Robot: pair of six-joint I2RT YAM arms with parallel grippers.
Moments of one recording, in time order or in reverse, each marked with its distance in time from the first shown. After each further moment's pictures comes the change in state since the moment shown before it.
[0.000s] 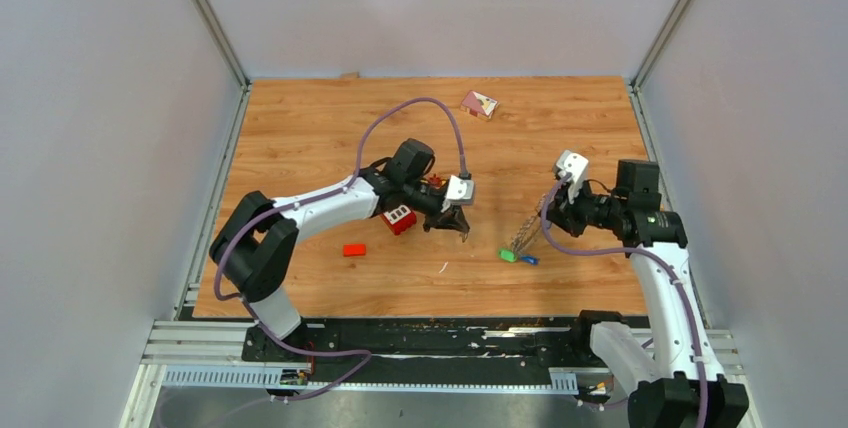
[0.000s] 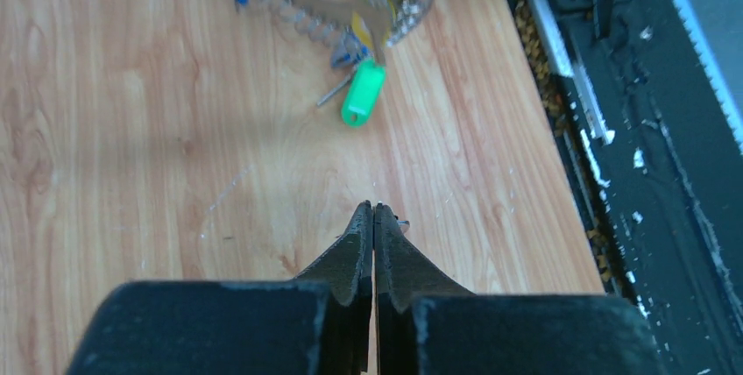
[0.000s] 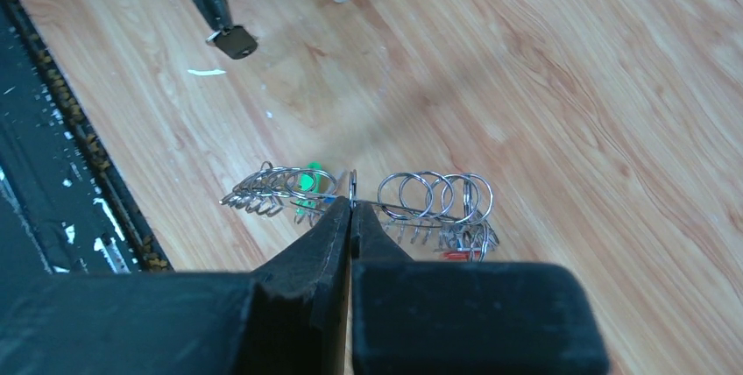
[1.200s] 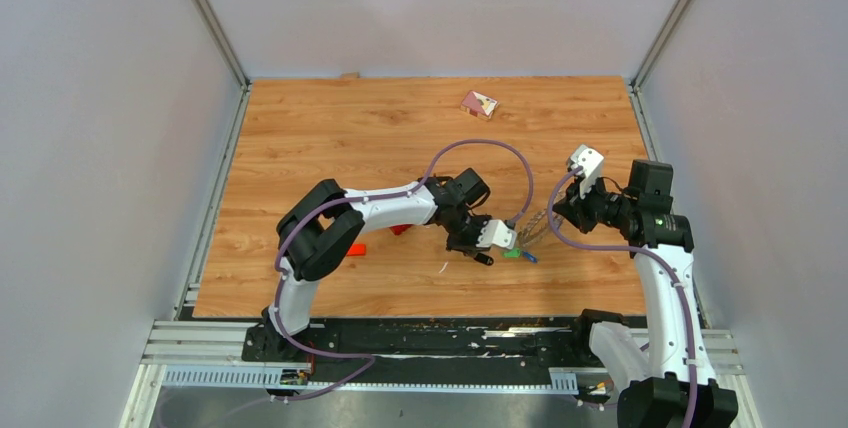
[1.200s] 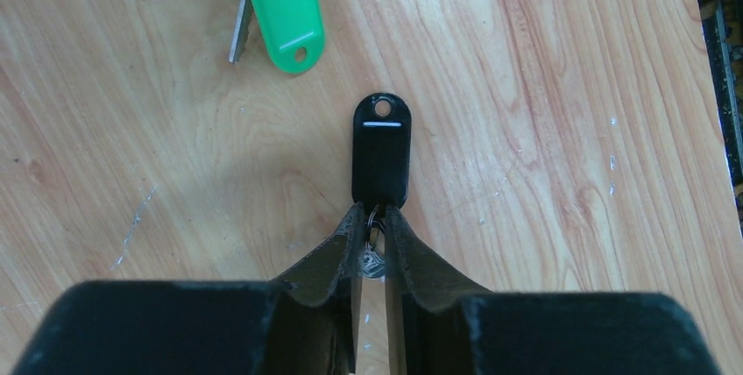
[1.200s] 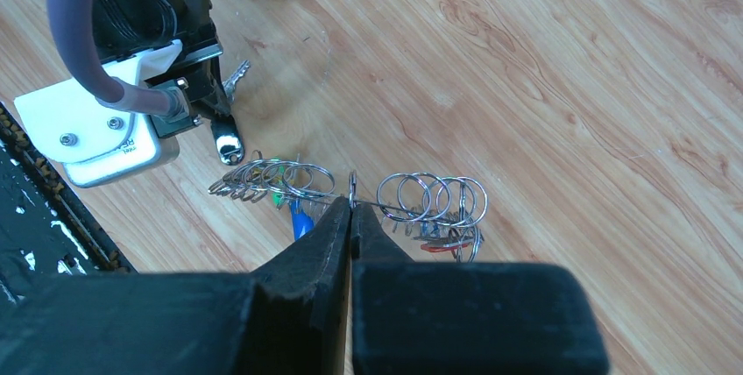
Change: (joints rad) left arm -0.197 0.308 0.254 -0.283 -0.356 0.239; right arm -0.069 -0.013 0.000 0.021 0.049 0.032
